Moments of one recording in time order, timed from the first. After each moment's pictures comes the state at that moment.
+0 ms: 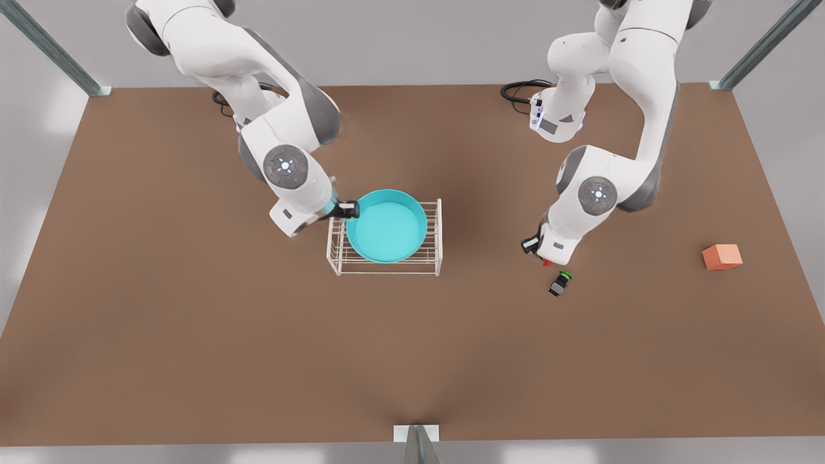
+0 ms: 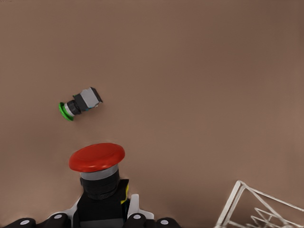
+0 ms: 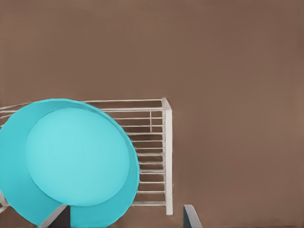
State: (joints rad) left arm 0.08 0.22 -0.48 -1.89 0.03 2.02 -0.78; right arm 0.10 0.29 0.49 -1.47 -0.01 1.62 0.66
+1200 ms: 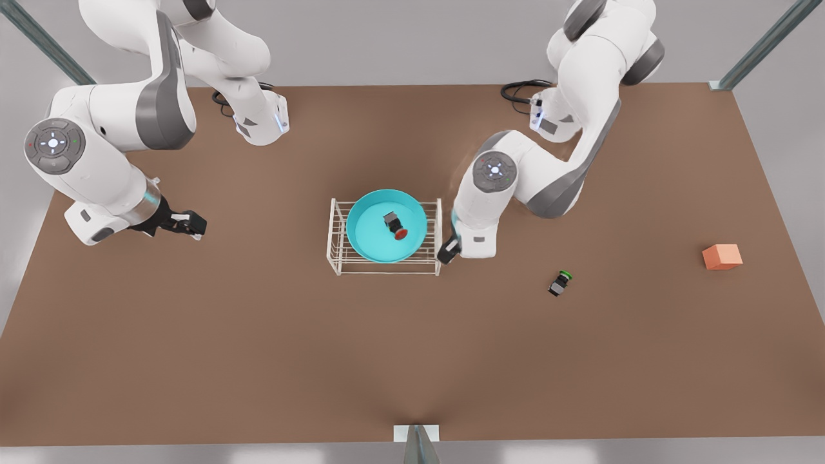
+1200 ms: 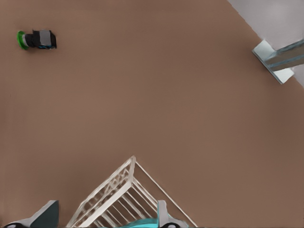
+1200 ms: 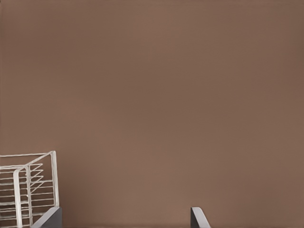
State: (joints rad) left arm -0.15 0.52 -0.49 -1.26 0.22 1.75 -1.50; right arm 0.03 0.20 0.12 -1.35 -0.10 1.48 0.20
